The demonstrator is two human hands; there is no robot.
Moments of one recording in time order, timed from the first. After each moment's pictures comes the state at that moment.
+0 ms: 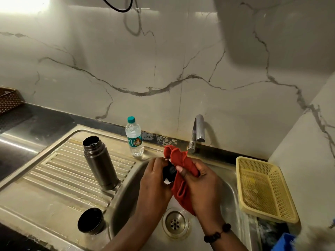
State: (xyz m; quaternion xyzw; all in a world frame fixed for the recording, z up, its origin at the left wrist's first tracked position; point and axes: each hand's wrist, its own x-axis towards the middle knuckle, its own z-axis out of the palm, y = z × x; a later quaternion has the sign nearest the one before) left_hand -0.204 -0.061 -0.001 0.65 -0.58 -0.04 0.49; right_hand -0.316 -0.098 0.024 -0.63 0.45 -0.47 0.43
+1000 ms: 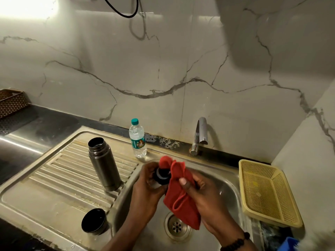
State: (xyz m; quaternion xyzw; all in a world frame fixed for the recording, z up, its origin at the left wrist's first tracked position) left_hand -0.173 -0.048 -0.030 0.60 -0.46 -0.29 0.59; right_hand -0.335 -0.095 0.017 -0.56 0.35 -0.37 0.65
